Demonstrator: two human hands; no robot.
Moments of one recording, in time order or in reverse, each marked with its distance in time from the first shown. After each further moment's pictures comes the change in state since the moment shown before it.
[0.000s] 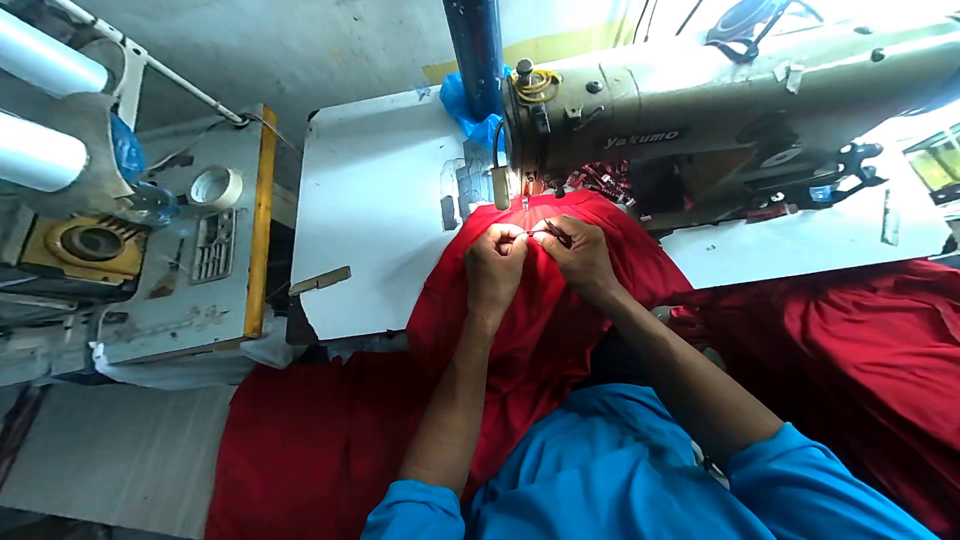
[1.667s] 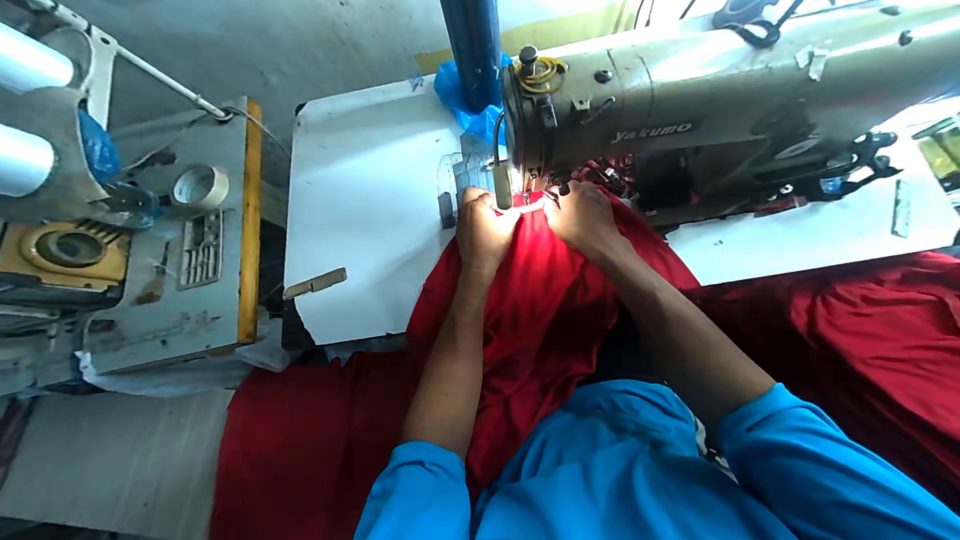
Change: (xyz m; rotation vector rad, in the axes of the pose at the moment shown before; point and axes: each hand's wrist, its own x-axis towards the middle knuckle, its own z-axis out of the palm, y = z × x) left_hand 0.079 -0.038 0.014 0.294 0.042 0.061; right_hand 0.073 -0.006 0.001 -0.766 -0.172 0.316
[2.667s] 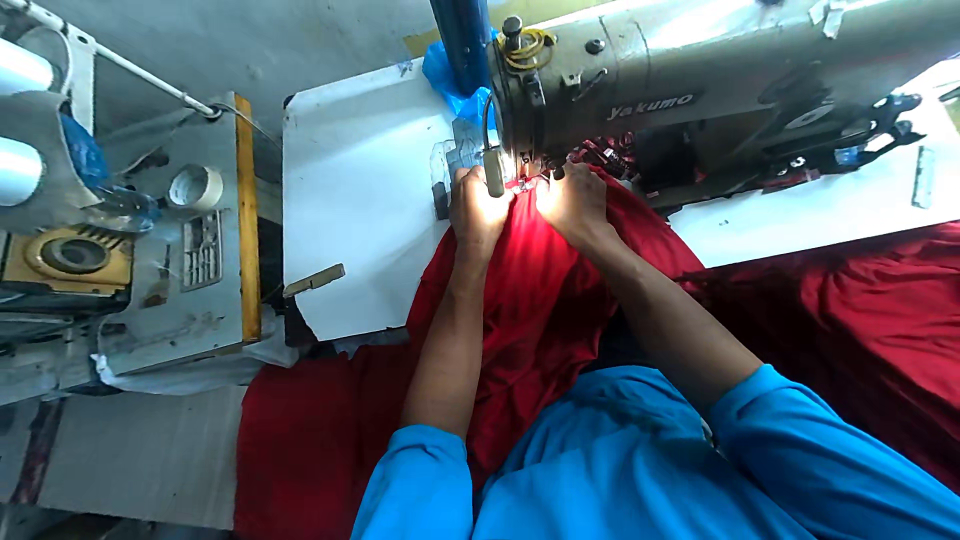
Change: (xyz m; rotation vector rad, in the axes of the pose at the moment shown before) left_hand 0.018 0.012 -0.004 0.092 -0.093 -0.141; right_hand 0.003 -0.015 0.011 -0.035 0.128 0.123
